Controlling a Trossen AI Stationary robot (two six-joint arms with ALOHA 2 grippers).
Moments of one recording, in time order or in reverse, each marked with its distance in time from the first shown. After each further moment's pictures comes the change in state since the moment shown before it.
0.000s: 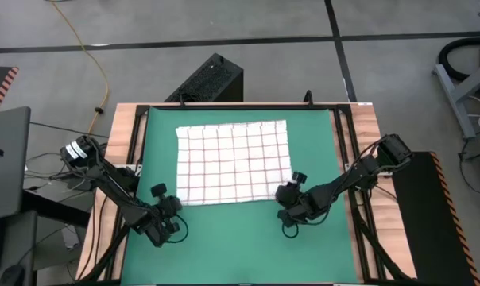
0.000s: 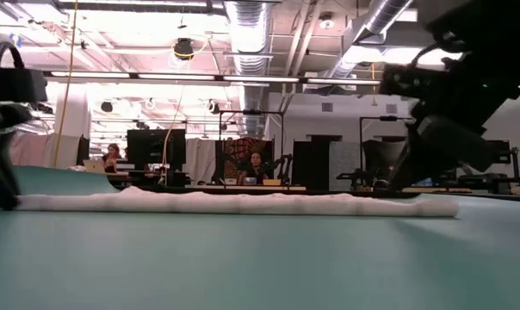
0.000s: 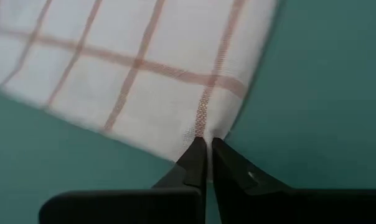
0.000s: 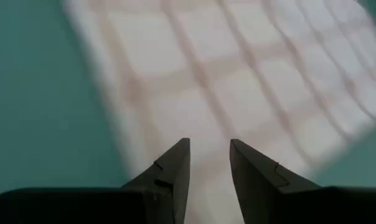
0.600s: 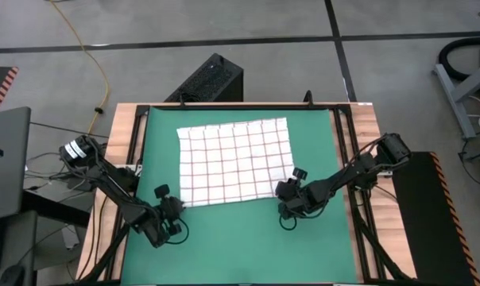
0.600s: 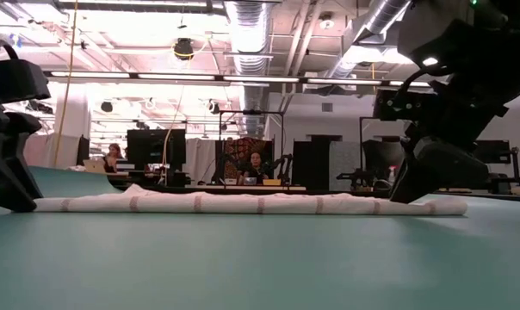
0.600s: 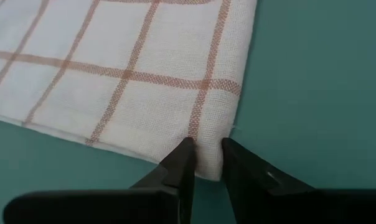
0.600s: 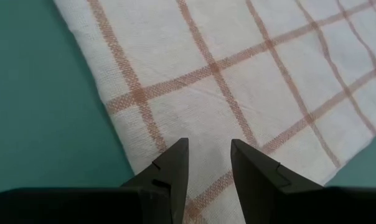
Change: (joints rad) left arm -0.006 -0.007 -0.098 0.250 -0.085 0.055; right arm -0.068 0.000 -0.053 0.081 -0.091 -0.087
